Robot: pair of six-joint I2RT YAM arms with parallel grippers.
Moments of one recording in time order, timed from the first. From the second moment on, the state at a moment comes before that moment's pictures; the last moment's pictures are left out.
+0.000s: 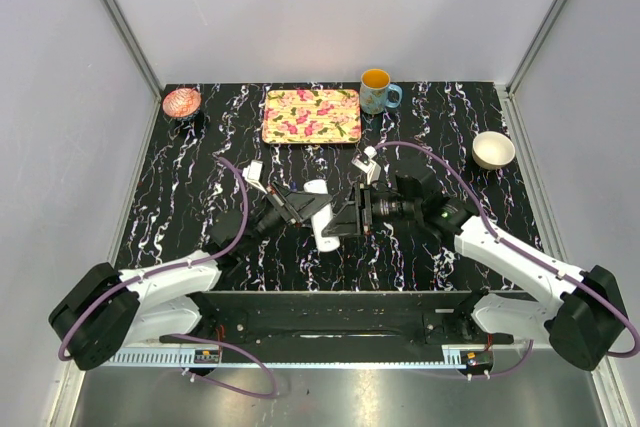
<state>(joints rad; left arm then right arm) -0.77 1.10 0.31 1.02 0.17 -1.33 0.72 1.14 0.81 -0.05 -0.75 0.90</state>
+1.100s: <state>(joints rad) -0.77 1.13 0.31 1.05 0.17 -1.33 0.72 1.14 0.80 -0.02 -0.78 0.90</state>
